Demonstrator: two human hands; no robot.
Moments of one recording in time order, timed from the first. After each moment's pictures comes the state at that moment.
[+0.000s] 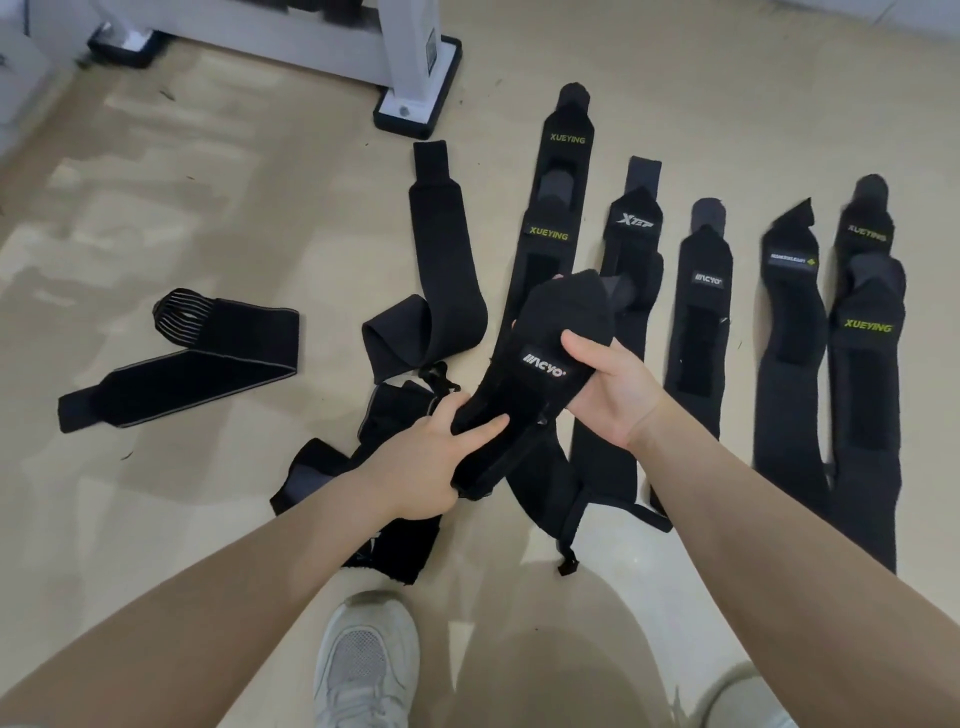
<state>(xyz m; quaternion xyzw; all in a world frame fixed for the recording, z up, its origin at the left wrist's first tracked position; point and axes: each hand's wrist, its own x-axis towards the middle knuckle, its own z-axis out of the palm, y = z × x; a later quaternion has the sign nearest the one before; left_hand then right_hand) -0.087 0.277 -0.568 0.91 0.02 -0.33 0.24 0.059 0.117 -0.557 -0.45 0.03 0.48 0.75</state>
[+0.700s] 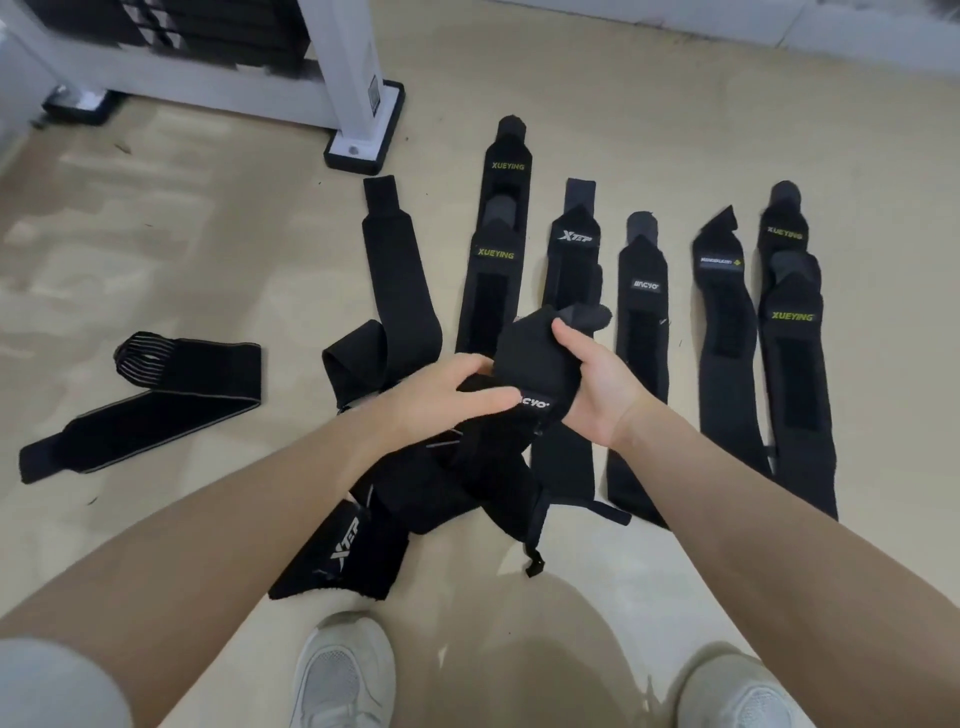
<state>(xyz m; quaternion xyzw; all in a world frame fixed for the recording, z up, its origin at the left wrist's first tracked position) -0.014 0.251 -0.511 0.79 0.13 -0.28 0.52 0.068 0.085 -0.531 -0.48 0.19 0.46 0.72</state>
